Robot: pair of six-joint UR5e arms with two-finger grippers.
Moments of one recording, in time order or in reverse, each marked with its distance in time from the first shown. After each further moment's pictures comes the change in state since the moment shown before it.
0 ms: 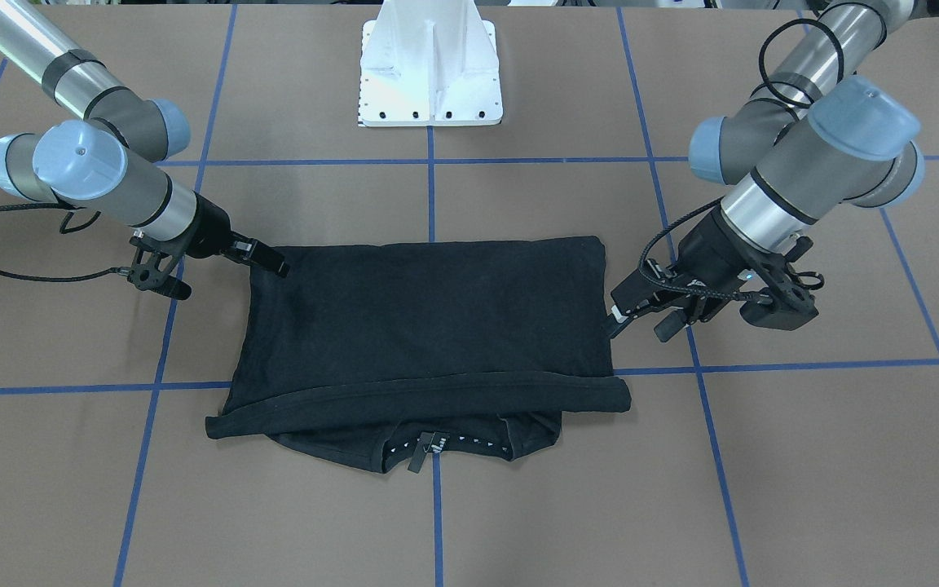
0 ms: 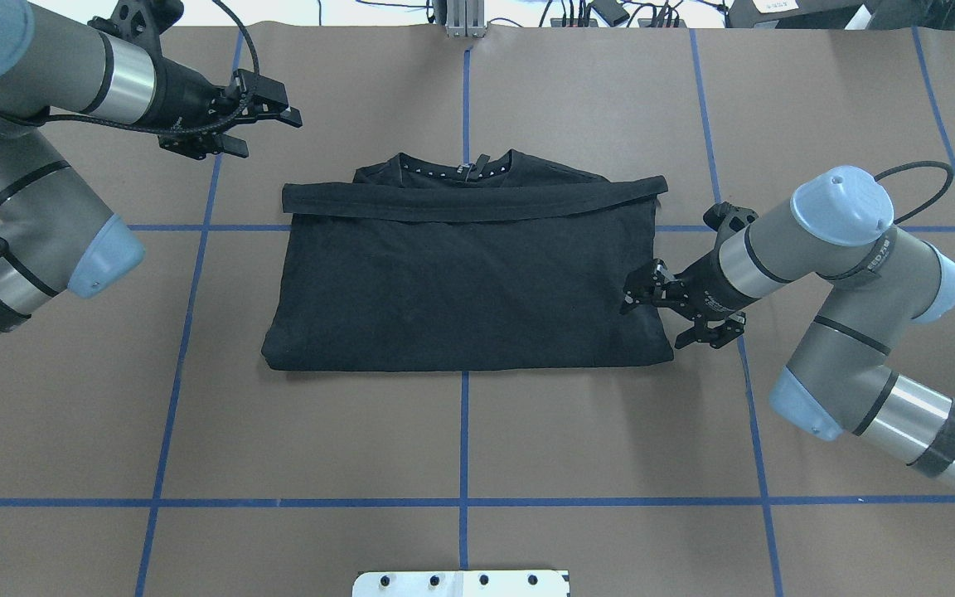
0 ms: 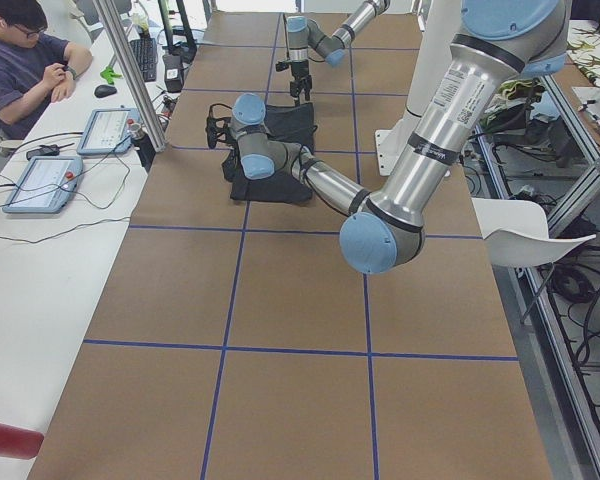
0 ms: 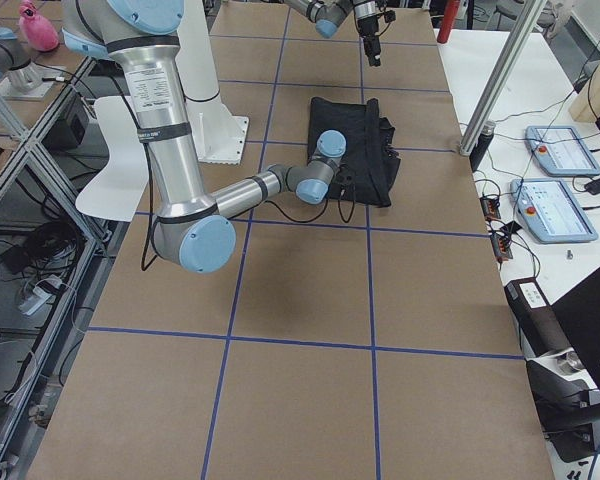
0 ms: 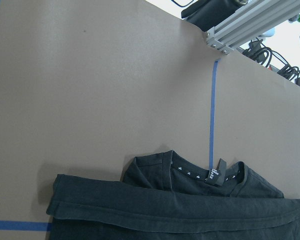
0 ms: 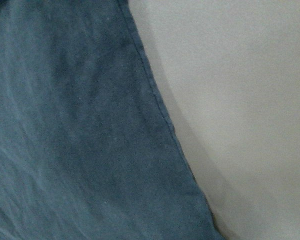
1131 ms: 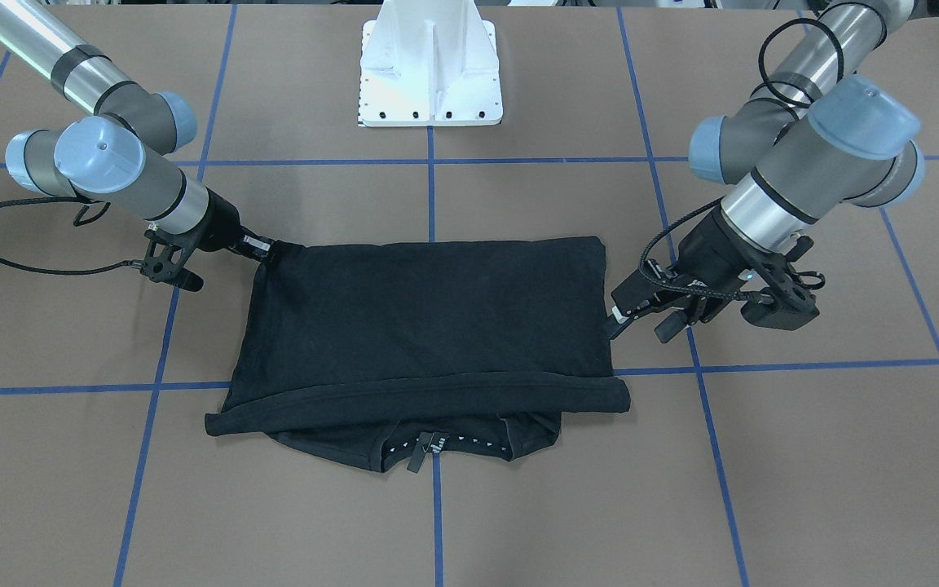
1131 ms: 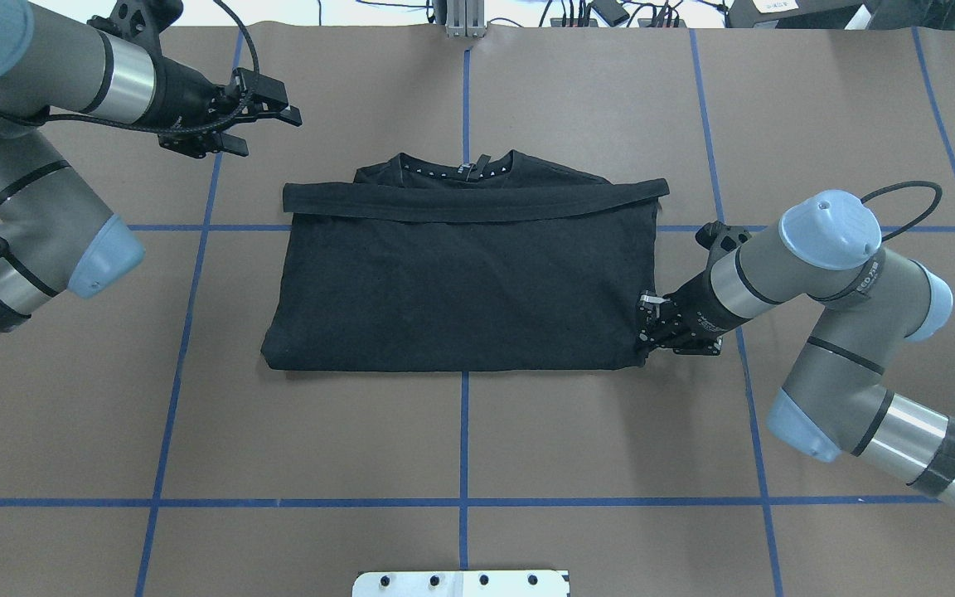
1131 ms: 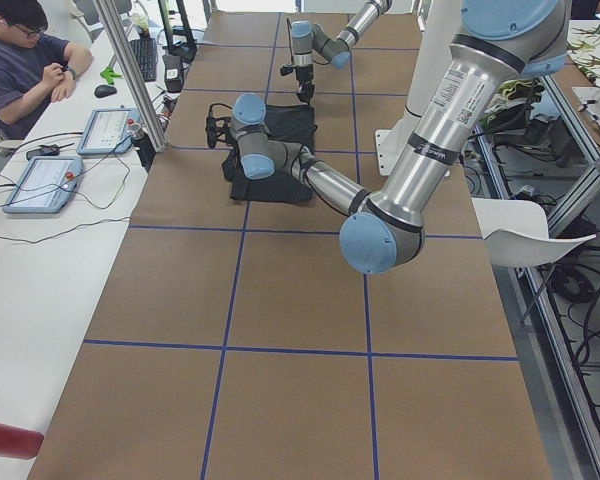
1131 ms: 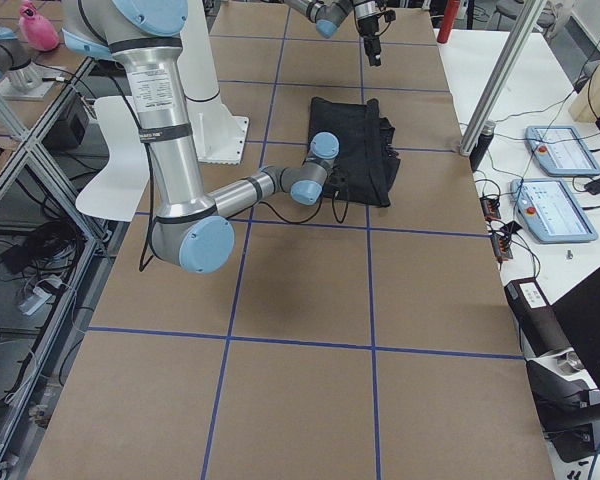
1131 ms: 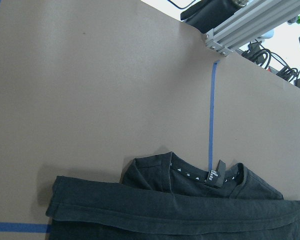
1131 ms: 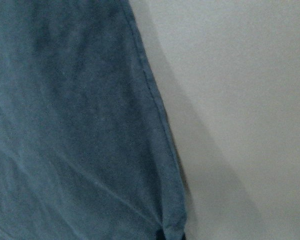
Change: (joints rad) left arm 0.000 0.000 -0.001 0.000 0.006 0.000; right arm -0.040 -0.015 0.028 0.002 -0.015 0.002
